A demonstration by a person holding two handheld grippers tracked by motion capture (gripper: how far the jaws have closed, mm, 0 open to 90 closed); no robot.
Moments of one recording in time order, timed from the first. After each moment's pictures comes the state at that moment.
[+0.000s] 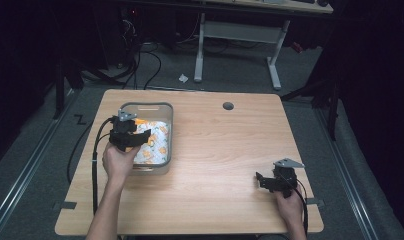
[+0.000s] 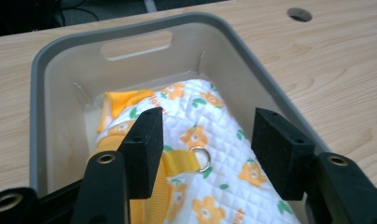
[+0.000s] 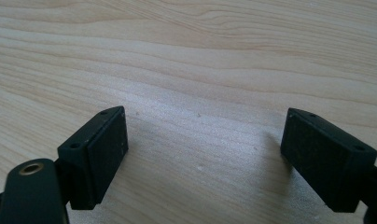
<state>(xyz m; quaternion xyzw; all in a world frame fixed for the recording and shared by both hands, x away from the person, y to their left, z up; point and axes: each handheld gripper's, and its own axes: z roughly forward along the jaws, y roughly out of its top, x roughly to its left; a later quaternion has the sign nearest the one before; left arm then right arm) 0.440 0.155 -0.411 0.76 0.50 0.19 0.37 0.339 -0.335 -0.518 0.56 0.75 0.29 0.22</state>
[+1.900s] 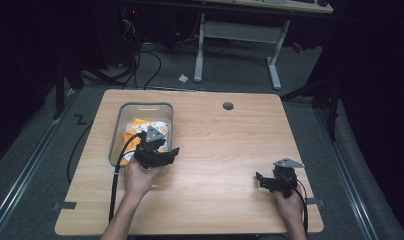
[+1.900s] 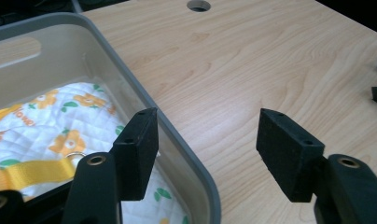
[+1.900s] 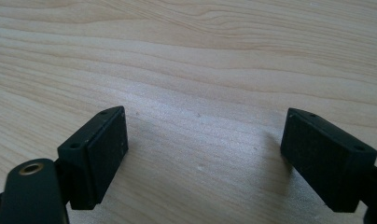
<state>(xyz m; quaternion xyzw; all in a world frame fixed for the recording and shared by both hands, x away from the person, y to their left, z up) 0.393 0.090 -0.419 0.81 0.40 0.14 0.41 0.339 -0.335 -0.518 0.56 0.75 0.29 0.22</state>
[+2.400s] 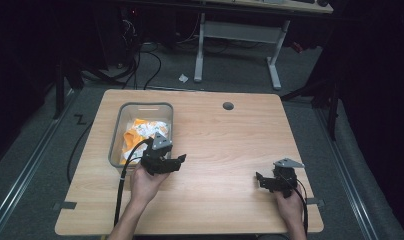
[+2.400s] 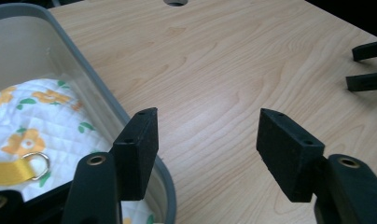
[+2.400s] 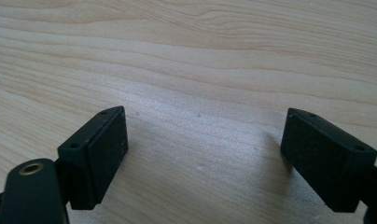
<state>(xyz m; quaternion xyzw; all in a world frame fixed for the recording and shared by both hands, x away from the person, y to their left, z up) 0.379 0.075 -0.428 0.81 0.38 0.13 0.42 0.339 -0.335 -0.518 0.56 0.75 0.29 0.22</state>
